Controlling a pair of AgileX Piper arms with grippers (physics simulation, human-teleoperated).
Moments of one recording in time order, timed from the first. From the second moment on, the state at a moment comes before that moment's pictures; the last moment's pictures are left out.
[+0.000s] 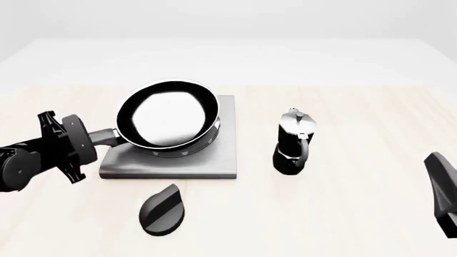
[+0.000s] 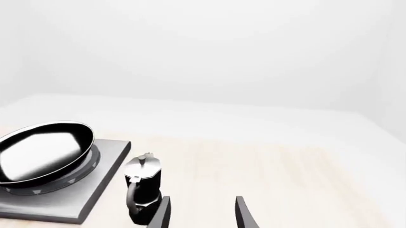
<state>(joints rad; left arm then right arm) 0.08 1.51 -0.49 -0.33 1.15 0.06 0.00 -0.11 0.10 -0.04</state>
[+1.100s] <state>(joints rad) 0.05 1.51 -0.48 -0.40 1.18 0.06 0.00 -0.11 0.10 -0.04</state>
